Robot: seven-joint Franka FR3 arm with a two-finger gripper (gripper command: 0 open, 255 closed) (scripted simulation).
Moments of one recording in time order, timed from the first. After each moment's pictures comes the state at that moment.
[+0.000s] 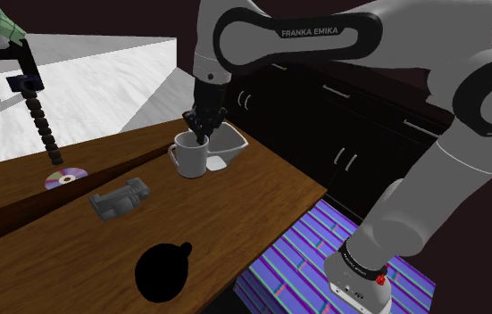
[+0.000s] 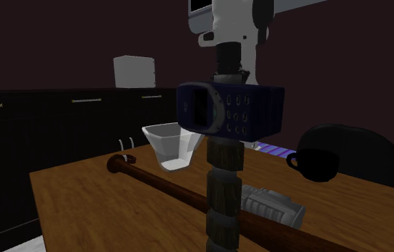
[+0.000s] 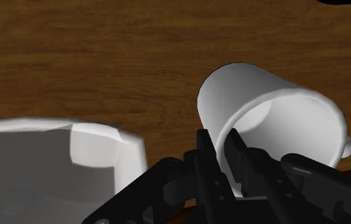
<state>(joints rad) 0.11 -0.04 0.39 -1.89 0.09 1.87 0.43</state>
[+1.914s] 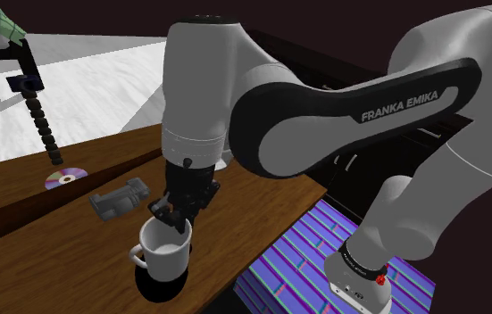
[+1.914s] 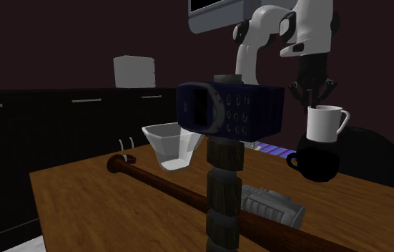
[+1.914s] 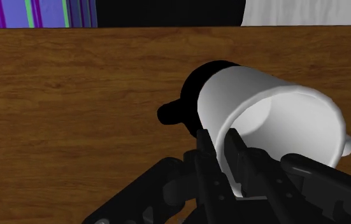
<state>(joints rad) 0.30 -0.13 0.64 -2.04 0.14 1.98 0.85</state>
